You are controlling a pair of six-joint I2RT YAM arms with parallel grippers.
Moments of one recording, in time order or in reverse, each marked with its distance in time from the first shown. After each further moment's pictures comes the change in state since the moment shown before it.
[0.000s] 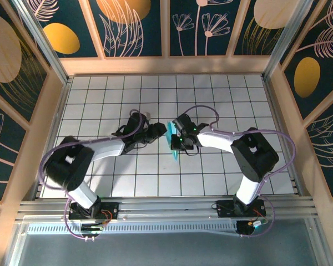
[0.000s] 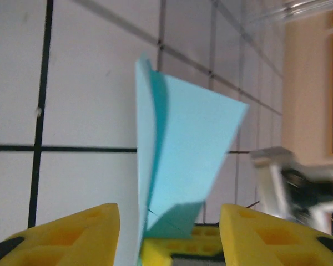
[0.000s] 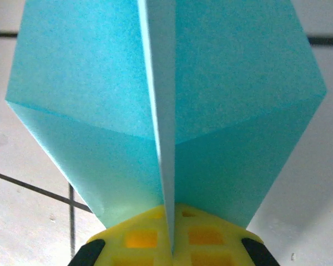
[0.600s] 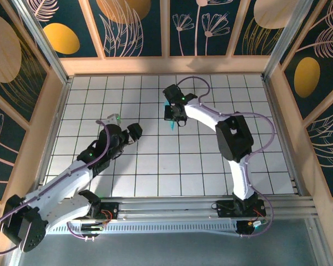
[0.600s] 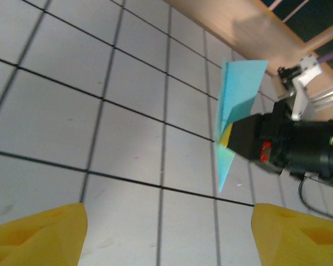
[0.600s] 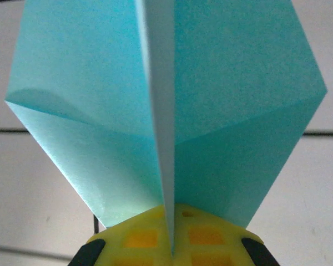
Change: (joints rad) left arm 0.000 -0.642 -0.197 -0.369 -0.465 0.200; right arm -0.096 0.388 0.680 -0.297 0.215 -0.052
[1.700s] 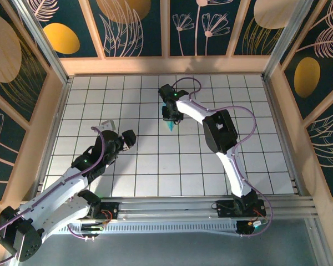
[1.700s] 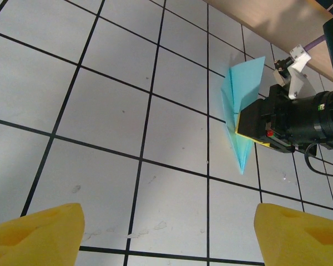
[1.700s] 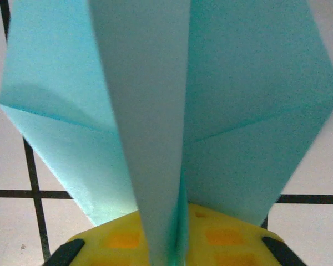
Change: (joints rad) left arm 0.000 -0.099 -0.040 -0.127 -0.072 0.046; right arm -0.014 0.244 0.264 -0.169 0.000 0.000
